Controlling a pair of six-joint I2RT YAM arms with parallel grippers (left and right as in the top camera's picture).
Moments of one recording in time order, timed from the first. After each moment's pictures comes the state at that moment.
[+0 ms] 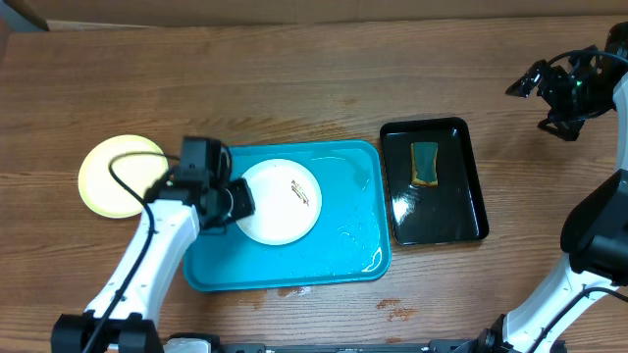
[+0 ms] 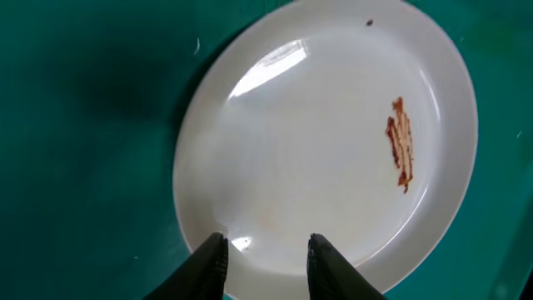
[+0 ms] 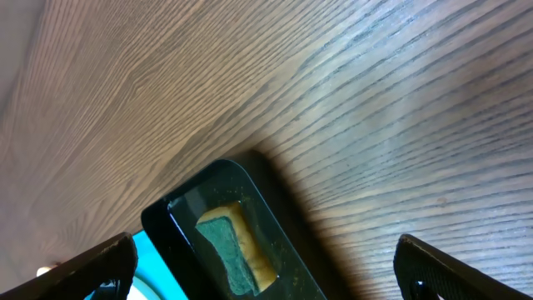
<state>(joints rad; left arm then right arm) -0.08 1.42 0.88 -0.73 0.19 -0.43 -0.37 2.08 1.92 -1.23 -0.46 0.25</state>
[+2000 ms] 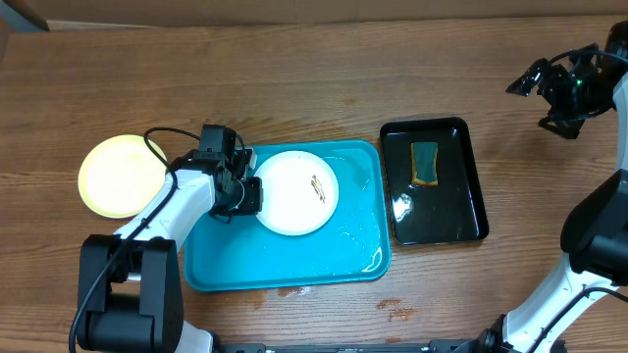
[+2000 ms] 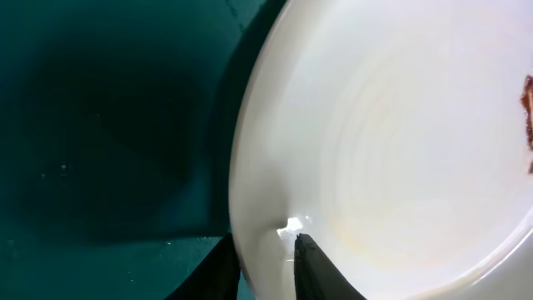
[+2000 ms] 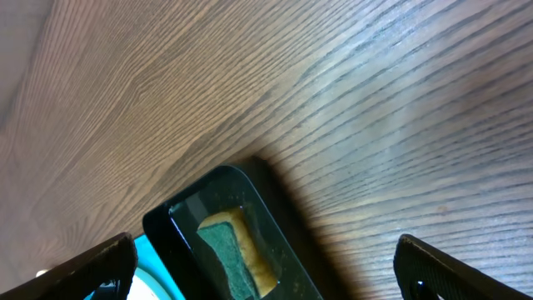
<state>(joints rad) -0.11 1.69 0.94 -0.64 0.22 -0.13 -0.37 2.08 1.92 -1.21 -0.46 0.25</state>
